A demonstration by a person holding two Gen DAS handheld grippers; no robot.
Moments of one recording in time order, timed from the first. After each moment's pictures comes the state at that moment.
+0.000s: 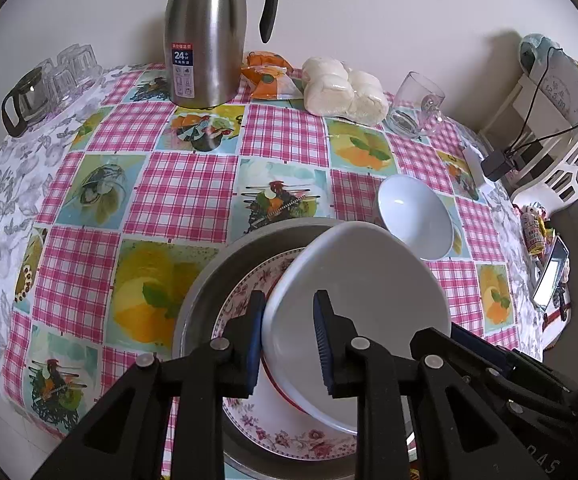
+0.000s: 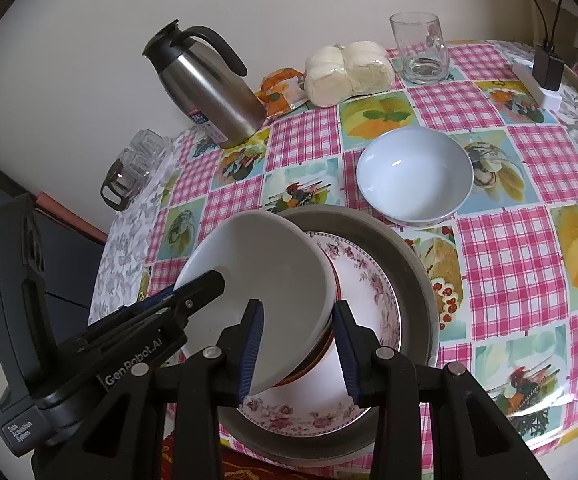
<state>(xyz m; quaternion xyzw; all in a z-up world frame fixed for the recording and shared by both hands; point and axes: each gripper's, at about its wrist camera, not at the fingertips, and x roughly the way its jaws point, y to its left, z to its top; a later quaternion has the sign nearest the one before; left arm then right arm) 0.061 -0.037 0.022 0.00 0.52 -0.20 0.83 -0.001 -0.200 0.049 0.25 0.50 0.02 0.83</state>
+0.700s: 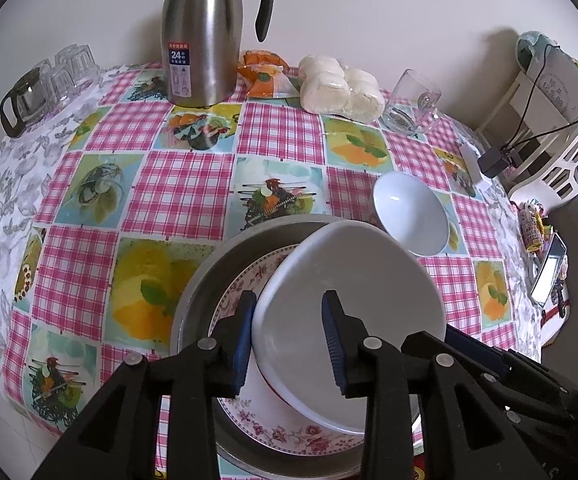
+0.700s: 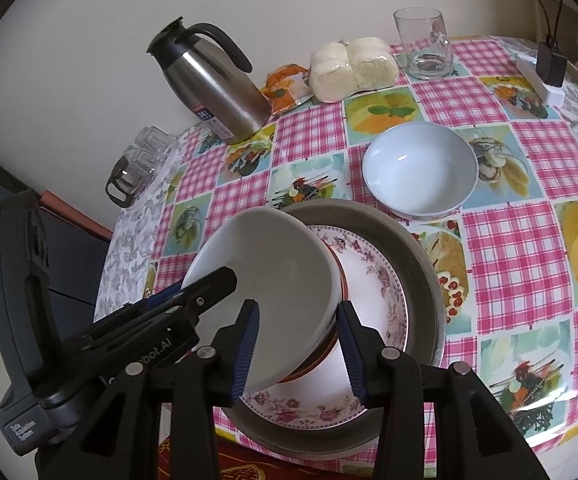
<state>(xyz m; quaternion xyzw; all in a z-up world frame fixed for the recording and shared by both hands) 0.056 -0.038 0.027 0.00 0.52 -0.20 0.83 -0.003 -0.198 0.050 0.25 0.50 0.03 0.83</state>
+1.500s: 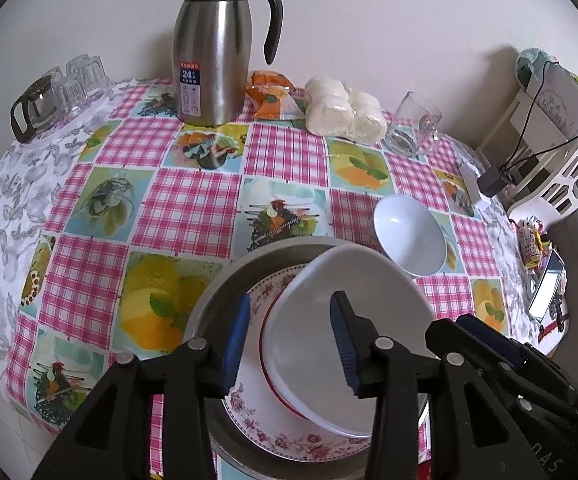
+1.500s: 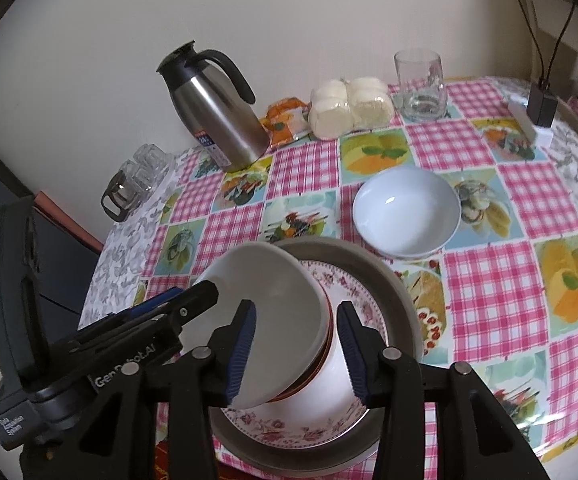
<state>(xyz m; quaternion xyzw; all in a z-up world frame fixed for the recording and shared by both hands) 0.055 -0.032 0.040 -0.01 0.49 -0.19 0.85 -0.006 -0.200 0.071 0.21 0.46 0.01 0.86</state>
